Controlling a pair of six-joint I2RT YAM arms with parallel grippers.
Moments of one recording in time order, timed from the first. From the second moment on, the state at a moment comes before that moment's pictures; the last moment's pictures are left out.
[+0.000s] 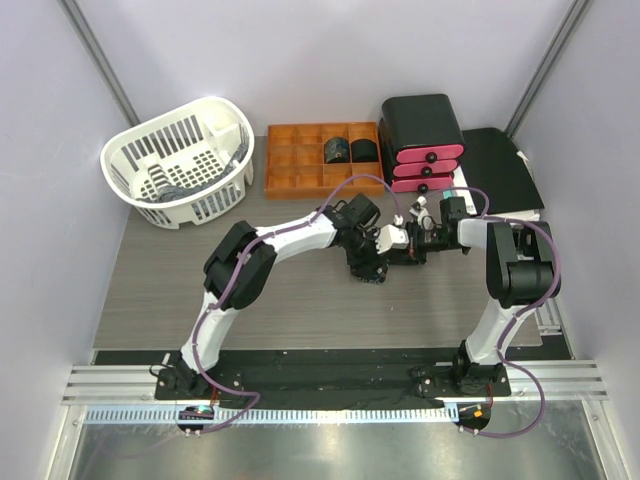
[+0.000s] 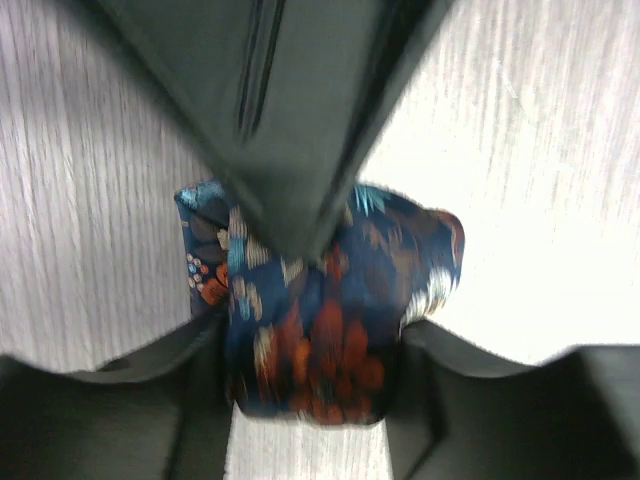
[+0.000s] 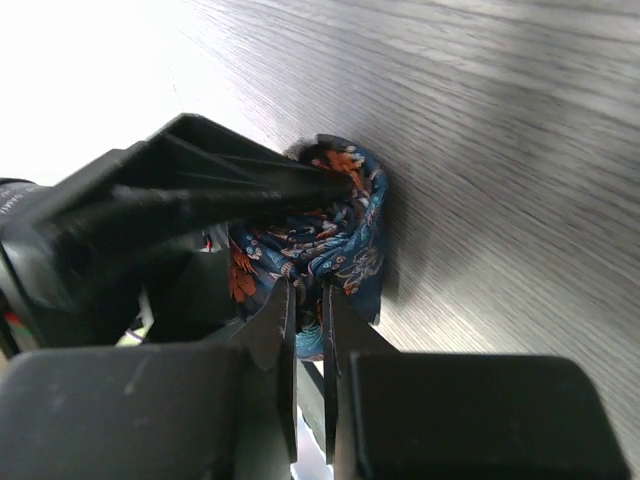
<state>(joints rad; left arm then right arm) -0.84 2.21 1.69 -0.56 0.44 0.52 0.01 1.82 0.90 -0.29 -1.01 0.29</state>
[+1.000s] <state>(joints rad) -0.75 1.90 1.17 -0.12 0.60 0.55 0.10 1.73 0.84 -0.30 -0.96 0.24</state>
